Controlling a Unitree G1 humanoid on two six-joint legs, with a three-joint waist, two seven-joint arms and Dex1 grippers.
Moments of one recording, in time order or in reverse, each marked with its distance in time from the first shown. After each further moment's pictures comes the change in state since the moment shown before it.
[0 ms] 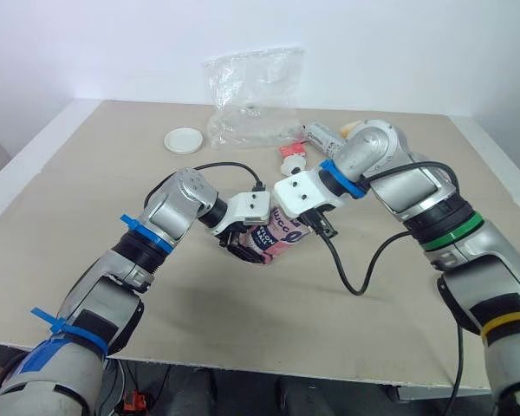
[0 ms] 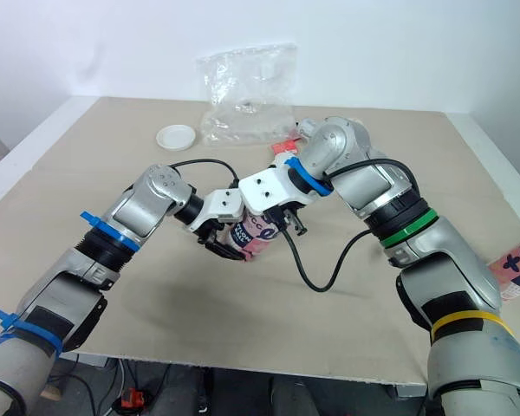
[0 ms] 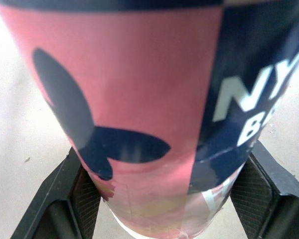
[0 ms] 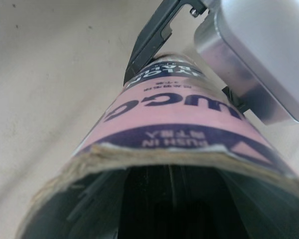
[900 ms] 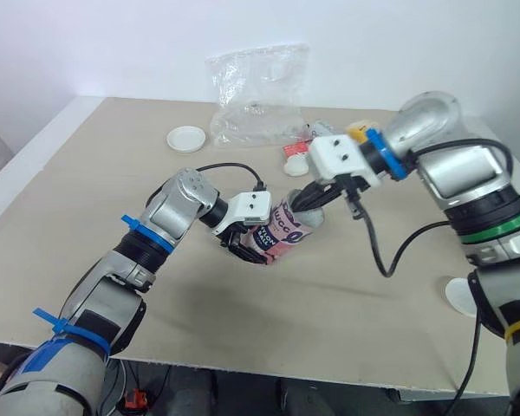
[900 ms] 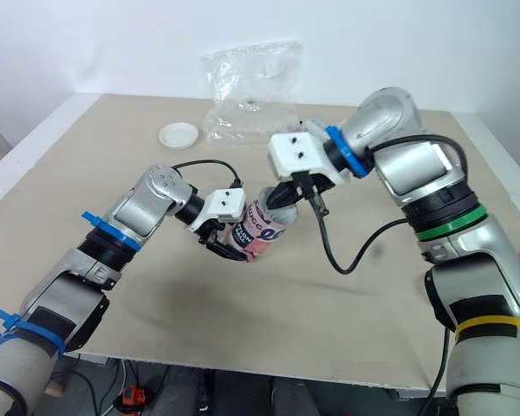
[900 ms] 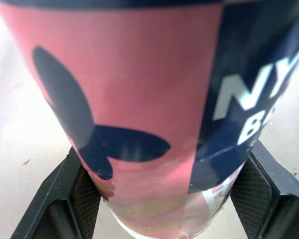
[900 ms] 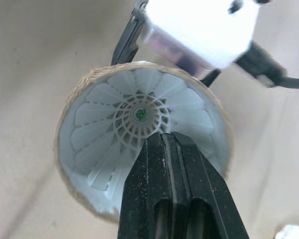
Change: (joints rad) left arm 0.001 -0.006 0.017 0.033 -0.005 -0.046 -0.014; right arm -0.004 -0.139 -0.160 -0.051 0.179 0.161 0.001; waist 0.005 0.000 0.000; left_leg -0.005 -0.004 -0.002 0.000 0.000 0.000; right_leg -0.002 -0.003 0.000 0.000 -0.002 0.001
